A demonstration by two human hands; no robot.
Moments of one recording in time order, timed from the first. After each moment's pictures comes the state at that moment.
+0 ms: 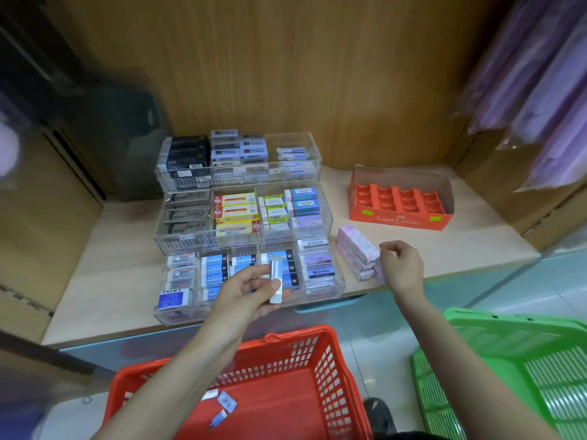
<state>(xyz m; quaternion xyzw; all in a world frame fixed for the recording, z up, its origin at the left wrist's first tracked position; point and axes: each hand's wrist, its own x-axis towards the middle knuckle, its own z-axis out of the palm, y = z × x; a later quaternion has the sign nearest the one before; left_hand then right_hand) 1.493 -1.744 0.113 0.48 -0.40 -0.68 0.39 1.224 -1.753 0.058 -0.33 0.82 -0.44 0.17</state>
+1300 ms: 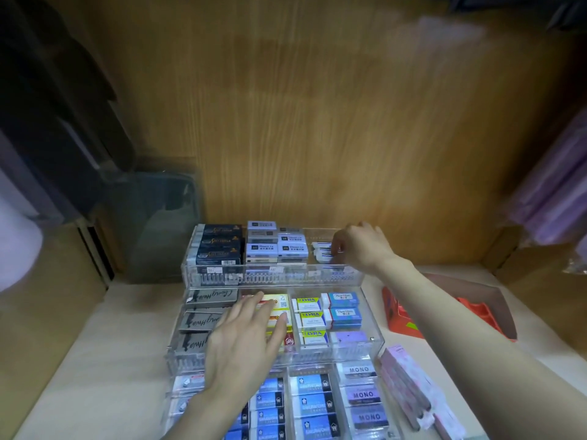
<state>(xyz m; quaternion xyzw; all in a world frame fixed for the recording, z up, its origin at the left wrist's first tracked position) 1.511 -1.881 0.099 0.57 -0.79 -0.01 0.21 1.286 -1.964 0.189 -0.70 0.71 -0.04 -0.04</state>
